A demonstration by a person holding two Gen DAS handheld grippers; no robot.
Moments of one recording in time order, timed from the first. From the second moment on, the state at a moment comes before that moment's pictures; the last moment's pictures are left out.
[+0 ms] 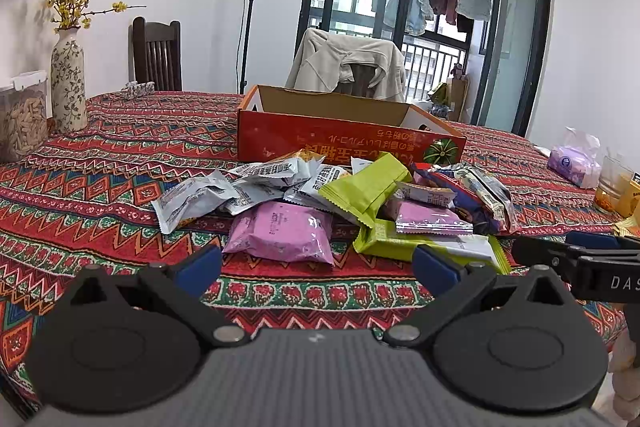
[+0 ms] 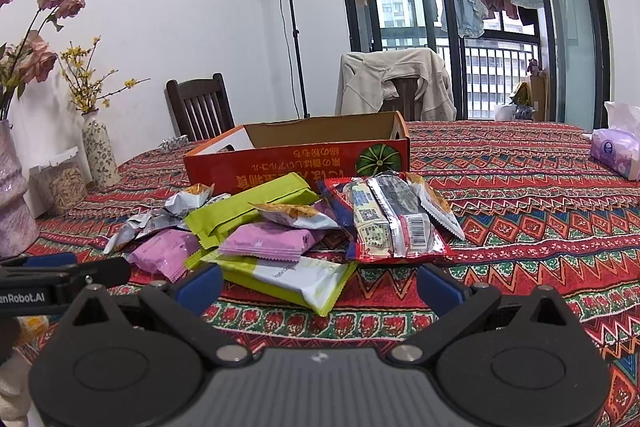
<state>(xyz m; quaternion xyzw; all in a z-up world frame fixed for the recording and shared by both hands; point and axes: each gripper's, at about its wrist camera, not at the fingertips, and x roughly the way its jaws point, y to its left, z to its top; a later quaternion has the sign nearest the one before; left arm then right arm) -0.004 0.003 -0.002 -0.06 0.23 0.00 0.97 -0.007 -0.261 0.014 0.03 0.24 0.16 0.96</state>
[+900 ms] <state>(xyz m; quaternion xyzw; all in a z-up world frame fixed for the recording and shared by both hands) 0.000 0.018 -0.006 -0.07 0.23 0.01 0.97 0.031 -0.225 0.009 -0.06 0.25 0.23 0.94</state>
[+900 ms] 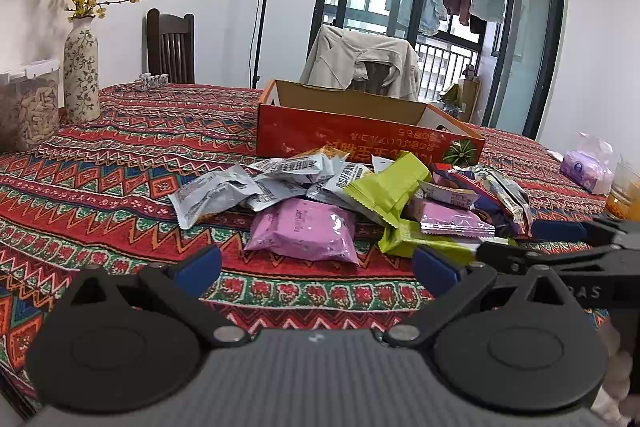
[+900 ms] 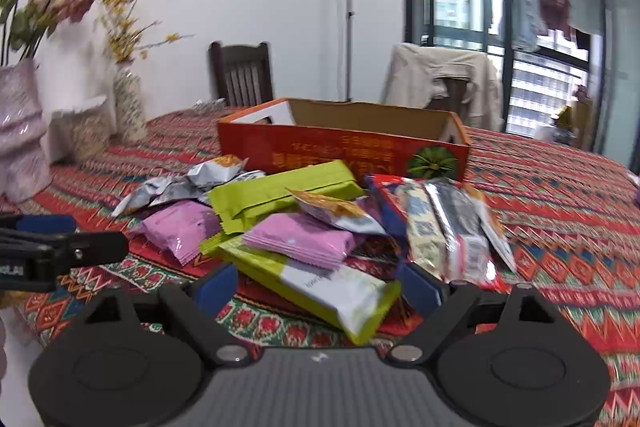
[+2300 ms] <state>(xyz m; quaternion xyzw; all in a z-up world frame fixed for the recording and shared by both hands) -0.012 0.045 -0.007 -0.09 0.23 0.05 0.97 0.038 -0.164 -0.006 -0.09 0.32 0.30 0.90</state>
